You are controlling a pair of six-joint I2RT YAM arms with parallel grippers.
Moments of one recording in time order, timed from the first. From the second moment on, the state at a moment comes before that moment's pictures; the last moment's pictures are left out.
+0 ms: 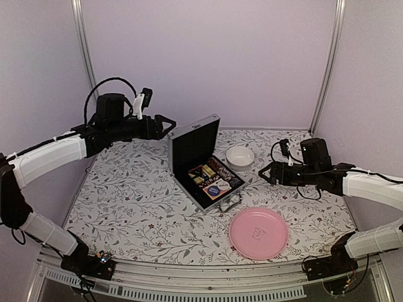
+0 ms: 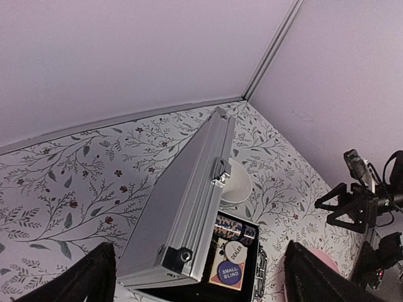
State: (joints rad) left arm -0.50 1.40 1.13 -0.05 0.27 -0.28; right arm 0.51 1.19 0.68 -0.10 -0.23 0.49
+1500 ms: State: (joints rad) left arm -1.06 1.49 0.89 0.22 -0.16 -0.55; right arm 0.50 0.93 0.61 -0.03 -0.32 0.43
